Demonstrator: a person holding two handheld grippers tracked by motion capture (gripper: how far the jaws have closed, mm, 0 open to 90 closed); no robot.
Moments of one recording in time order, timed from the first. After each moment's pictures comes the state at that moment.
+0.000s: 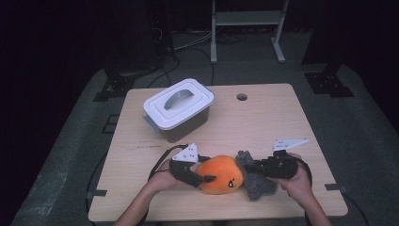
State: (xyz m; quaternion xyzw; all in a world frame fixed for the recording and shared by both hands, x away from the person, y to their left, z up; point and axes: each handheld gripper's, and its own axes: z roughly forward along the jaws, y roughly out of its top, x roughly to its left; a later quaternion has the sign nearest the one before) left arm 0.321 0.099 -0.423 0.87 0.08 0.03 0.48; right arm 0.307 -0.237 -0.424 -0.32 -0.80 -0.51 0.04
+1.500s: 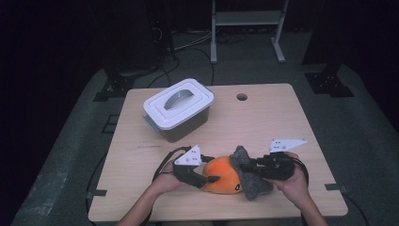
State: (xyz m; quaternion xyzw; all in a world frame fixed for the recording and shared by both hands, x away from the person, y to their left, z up) left arm 0.312 0.089 -0.420 0.86 0.04 0.08 0.50; right arm 0.296 -0.219 -0.404 -0.29 -0.80 -0.52 0.00
